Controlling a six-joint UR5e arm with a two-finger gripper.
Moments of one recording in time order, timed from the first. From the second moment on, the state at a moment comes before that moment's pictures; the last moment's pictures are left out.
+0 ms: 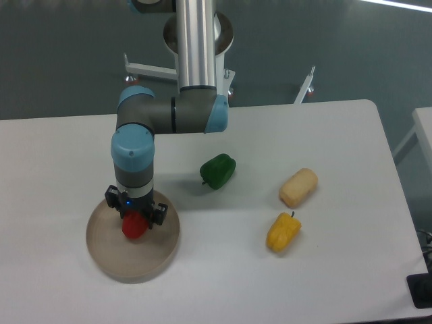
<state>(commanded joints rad) 1.88 -2.13 -1.52 -0.95 1.45 0.38</state>
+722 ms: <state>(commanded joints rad) 1.88 -2.10 -1.51 -0.96 1.45 0.41</state>
